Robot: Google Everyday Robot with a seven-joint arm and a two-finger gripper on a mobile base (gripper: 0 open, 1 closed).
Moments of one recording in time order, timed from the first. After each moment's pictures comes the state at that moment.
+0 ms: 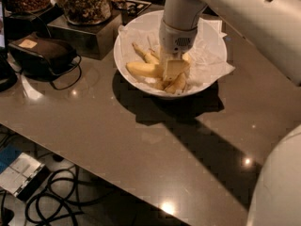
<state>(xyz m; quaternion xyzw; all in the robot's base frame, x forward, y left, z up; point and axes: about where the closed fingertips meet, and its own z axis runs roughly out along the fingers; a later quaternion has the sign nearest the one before) 0.595 -0.066 0.874 -0.76 0.65 0.02 0.08</state>
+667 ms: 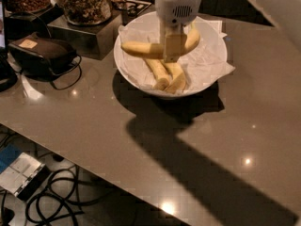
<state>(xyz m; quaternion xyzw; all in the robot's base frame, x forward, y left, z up) 0.569 -0.062 0.959 -0.74 0.67 -0.05 0.09</state>
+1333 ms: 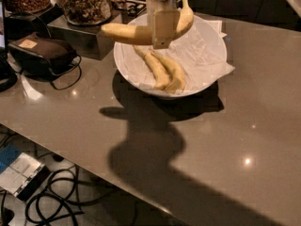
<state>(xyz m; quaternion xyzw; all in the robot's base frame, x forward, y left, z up) 0.543 -0.030 1.021 -0.76 0.63 -0.07 0.13</state>
